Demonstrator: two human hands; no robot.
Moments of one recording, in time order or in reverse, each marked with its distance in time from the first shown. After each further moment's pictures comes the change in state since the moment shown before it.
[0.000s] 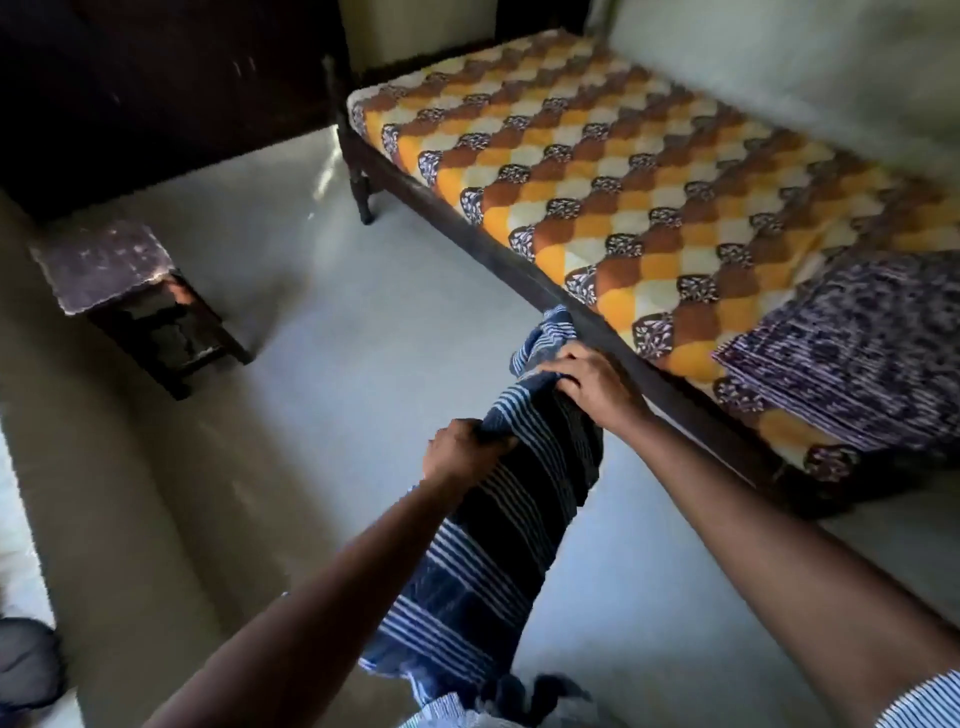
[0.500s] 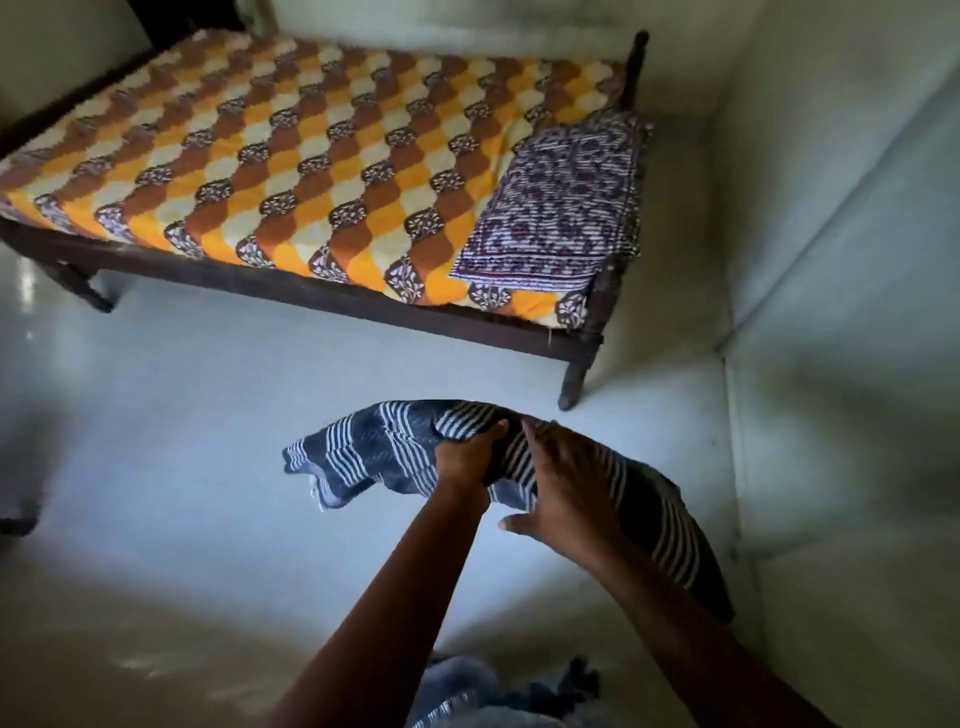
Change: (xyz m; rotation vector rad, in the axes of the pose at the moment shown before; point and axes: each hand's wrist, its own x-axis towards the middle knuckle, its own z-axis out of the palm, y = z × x) left_hand -0.152 0.148 0.213 -0.704 -0.318 -0.248; right_hand -0.343 0.001 -0.034 0.116 0.057 0.881
